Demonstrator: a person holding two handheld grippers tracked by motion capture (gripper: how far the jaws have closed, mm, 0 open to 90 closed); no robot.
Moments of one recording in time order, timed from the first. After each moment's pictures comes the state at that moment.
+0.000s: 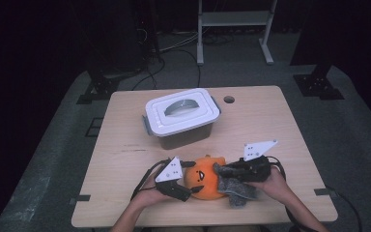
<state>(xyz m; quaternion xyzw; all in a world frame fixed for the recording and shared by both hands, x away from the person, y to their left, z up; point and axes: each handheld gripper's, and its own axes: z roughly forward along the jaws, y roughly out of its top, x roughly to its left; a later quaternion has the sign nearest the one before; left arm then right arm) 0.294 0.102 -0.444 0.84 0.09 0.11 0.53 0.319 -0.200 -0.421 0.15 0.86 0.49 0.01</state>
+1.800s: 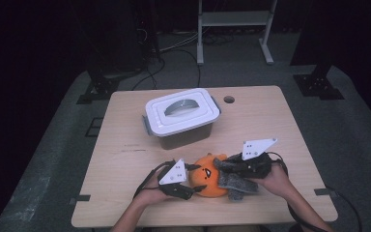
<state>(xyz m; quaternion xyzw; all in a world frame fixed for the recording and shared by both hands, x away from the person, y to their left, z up) 0.297 0.094 -0.446 0.84 0.06 0.12 0.53 0.318 -0.195 -0.404 0.12 0.87 0.47 0.07</state>
